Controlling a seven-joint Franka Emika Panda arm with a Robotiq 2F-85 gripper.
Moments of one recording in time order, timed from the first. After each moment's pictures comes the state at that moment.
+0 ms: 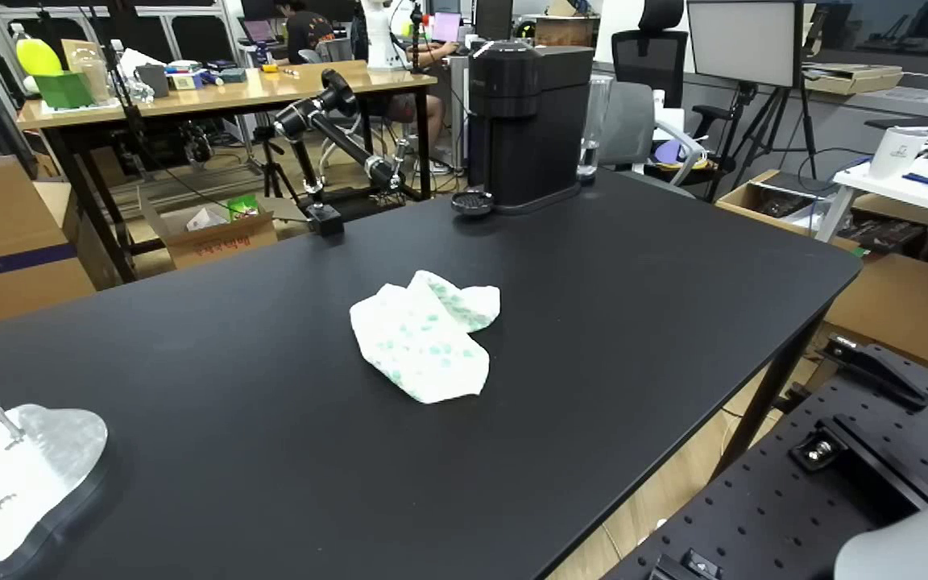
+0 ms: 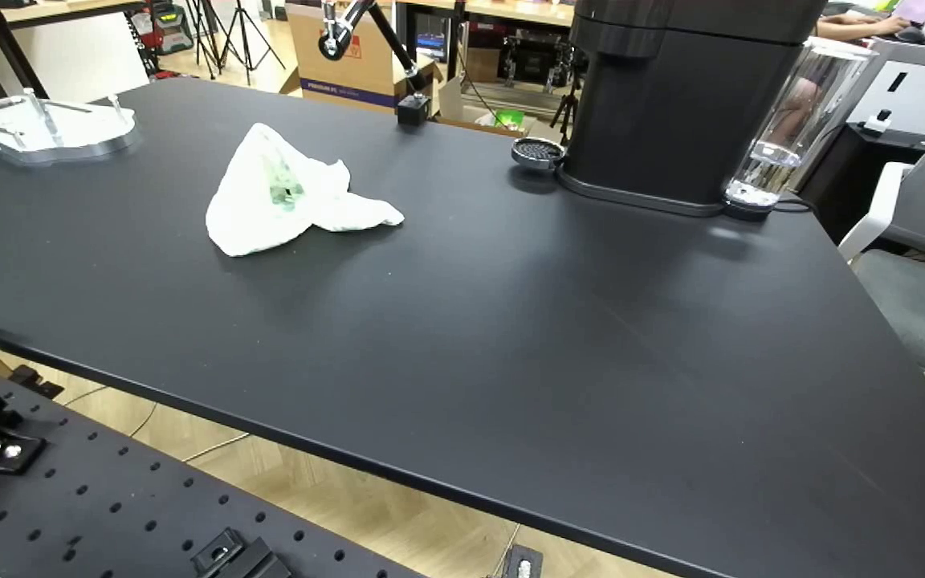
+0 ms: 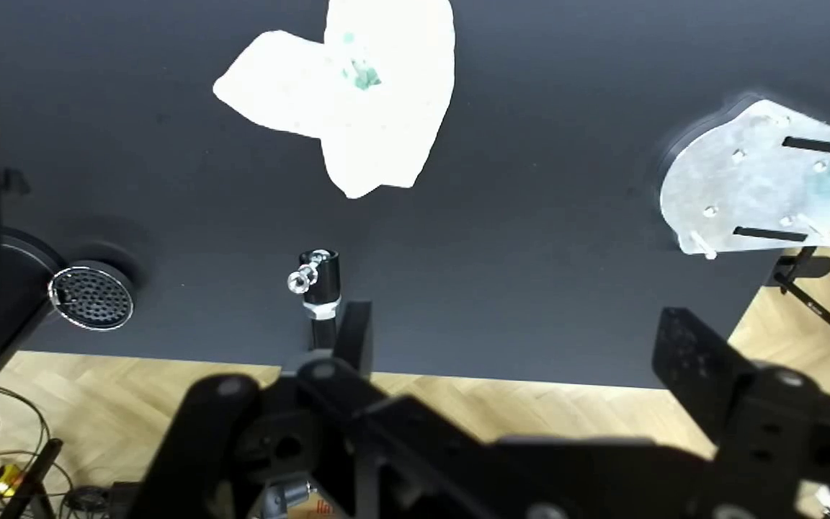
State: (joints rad) arm 0.16 -0.46 0.16 -2.30 0.14 2.11 0.04
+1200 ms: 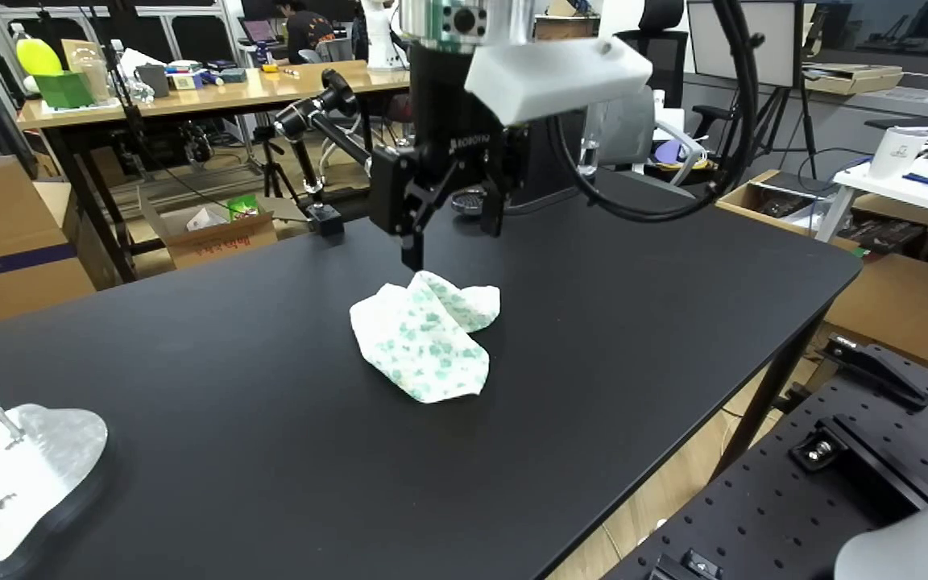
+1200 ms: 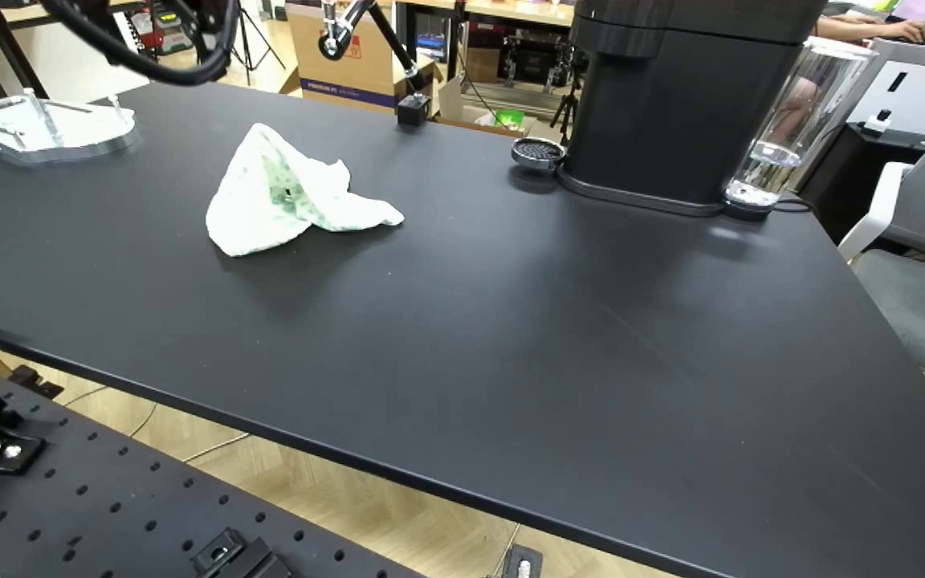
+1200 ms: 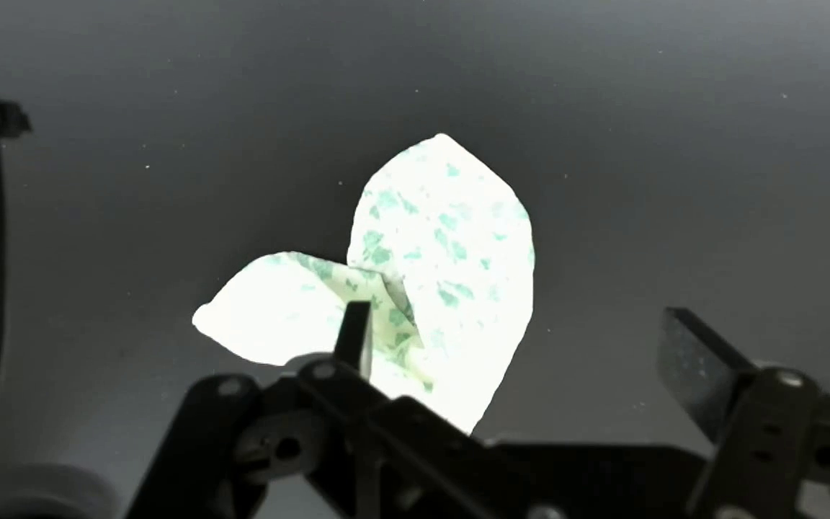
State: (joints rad) arm 0.16 -0.28 0.22 -2.73 0.10 2.58 0.08
